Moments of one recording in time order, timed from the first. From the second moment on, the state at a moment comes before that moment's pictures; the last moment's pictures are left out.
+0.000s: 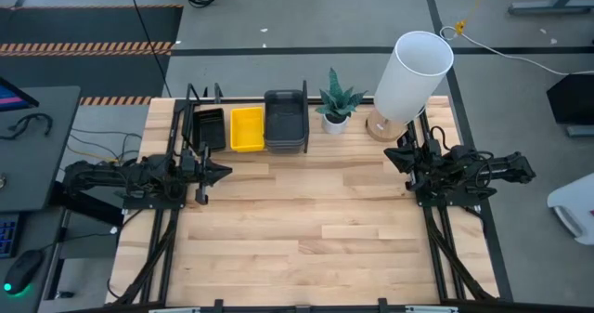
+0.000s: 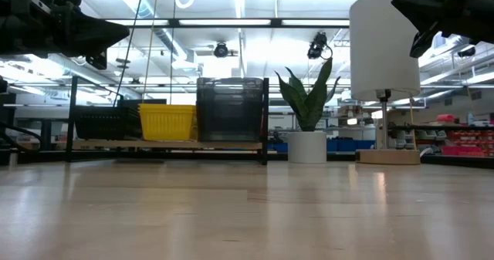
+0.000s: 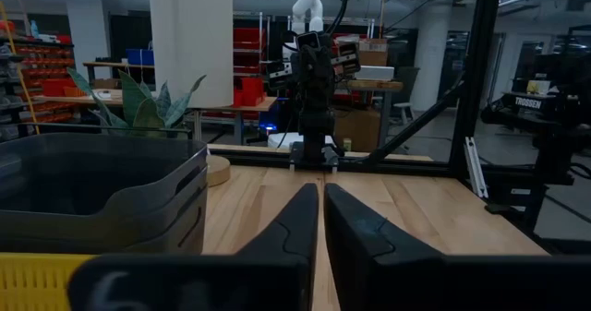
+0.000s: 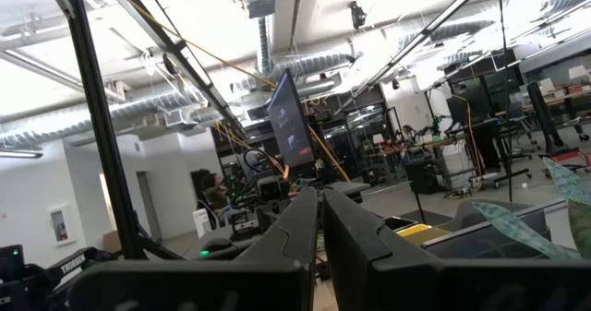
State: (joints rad) left arm -0.04 0.09 0.01 0.21 -0.13 -0.04; right arm 0.08 0.01 0.01 0.43 0.23 0.17
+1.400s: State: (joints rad) left arm -0.04 0.09 0.01 0.22 -0.13 -0.22; right arm 0.08 0.01 0.01 0.43 0.23 0.17
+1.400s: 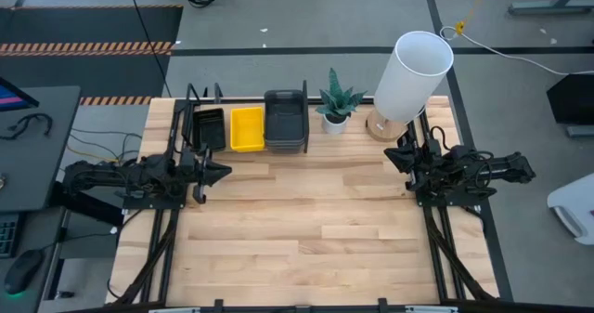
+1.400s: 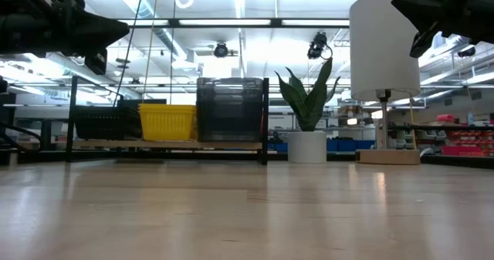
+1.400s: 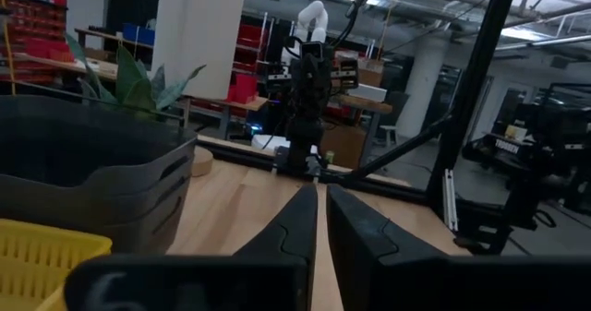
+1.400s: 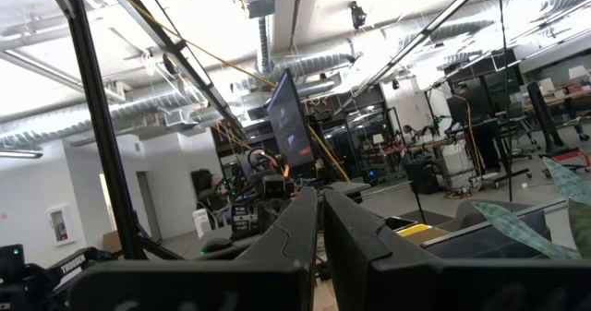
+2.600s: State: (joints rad) left arm -0.04 0.09 0.01 0.22 -0.13 -0.21; right arm 0.08 0.01 0.01 0.43 0.23 0.17
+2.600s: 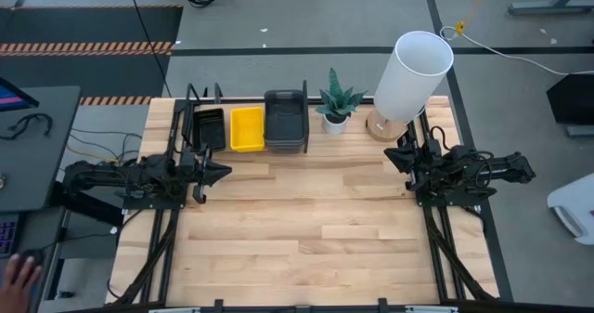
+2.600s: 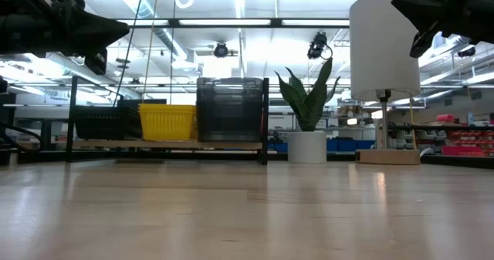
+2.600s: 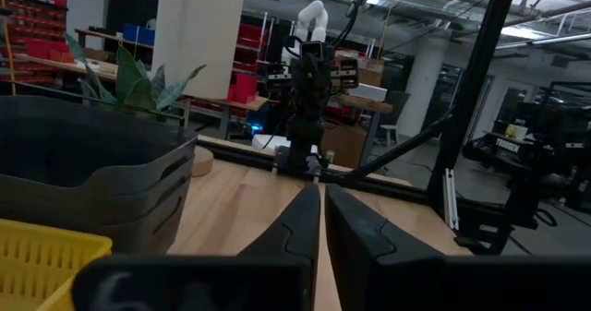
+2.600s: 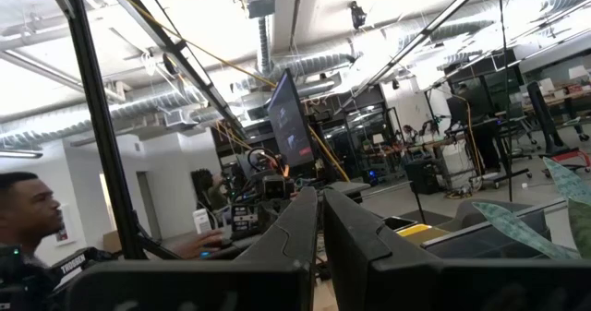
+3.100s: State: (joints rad) left arm -0.04 0.09 0.01 0.22 -0.13 -0.22; right arm 0.08 0.01 0.01 0.43 0.23 0.17
